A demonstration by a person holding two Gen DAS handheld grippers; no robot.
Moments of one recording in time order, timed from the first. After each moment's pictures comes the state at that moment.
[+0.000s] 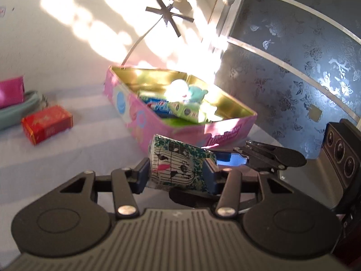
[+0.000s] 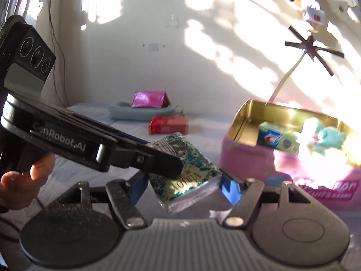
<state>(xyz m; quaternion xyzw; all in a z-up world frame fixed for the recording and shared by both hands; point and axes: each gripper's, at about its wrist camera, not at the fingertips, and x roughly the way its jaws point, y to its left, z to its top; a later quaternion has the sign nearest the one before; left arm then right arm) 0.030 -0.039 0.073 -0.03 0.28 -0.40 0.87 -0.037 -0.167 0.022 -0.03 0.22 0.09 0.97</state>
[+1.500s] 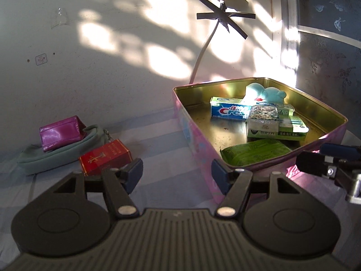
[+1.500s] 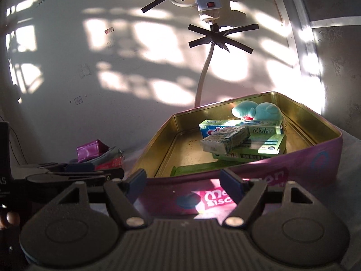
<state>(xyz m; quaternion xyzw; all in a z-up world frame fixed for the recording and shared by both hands) 0.045 -0.089 0.072 0.09 0.25 -0.15 0.95 -0.040 -0.261 0.048 0.16 0.21 -0.02 0.96</state>
